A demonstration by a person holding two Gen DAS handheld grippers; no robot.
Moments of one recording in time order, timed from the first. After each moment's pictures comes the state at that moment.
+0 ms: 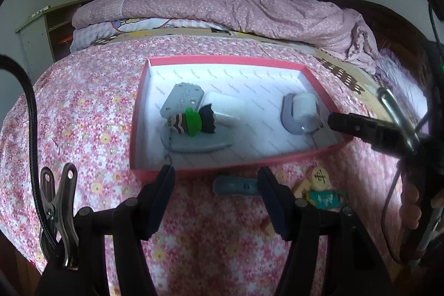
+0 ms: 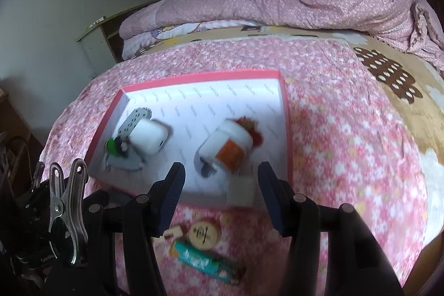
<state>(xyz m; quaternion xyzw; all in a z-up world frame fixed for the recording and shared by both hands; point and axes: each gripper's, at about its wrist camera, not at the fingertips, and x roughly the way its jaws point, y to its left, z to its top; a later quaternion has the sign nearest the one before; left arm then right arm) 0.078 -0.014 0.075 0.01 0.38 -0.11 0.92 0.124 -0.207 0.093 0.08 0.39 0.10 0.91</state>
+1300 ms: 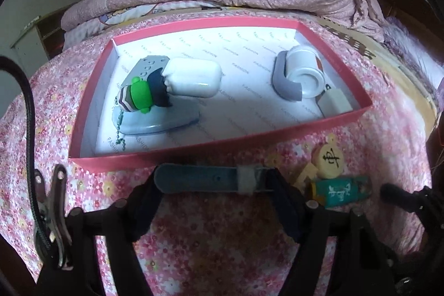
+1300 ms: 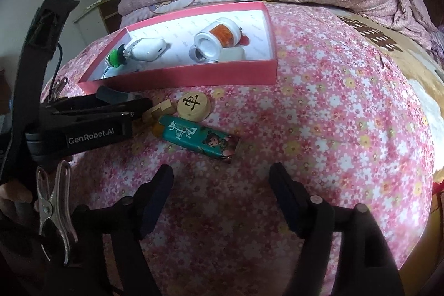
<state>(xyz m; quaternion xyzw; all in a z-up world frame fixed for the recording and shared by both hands) 0.096 -0.063 0.029 0.07 0.41 -0.09 0.90 0.035 -0.201 0.023 0.05 0.40 0.08 0.91</state>
